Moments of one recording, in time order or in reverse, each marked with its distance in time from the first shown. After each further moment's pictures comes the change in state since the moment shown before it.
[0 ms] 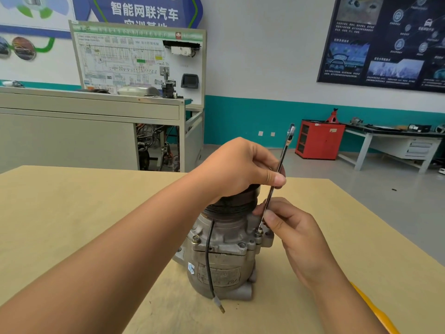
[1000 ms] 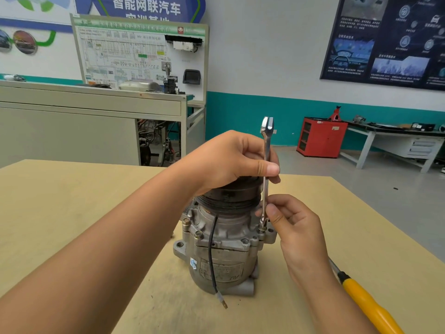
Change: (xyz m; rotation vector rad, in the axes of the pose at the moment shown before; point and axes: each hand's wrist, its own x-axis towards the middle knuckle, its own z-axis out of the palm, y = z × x) left_hand -0.007 -0.009 -0.017 -0.100 -0.119 0.115; right_hand 0.000 0.003 0.014 -0.008 0.209 -0.052
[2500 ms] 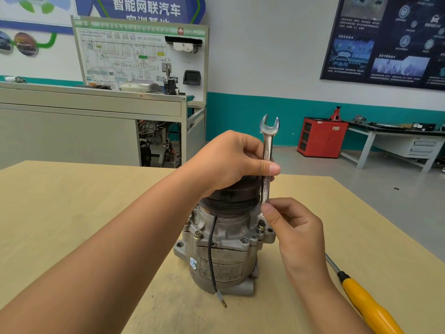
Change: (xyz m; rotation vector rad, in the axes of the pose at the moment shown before) left_hand 0.005 -0.003 0.008 0.069 0.191 -0.095; right_hand -0.005 0.006 -0.001 -0.070 0.067 -0.059
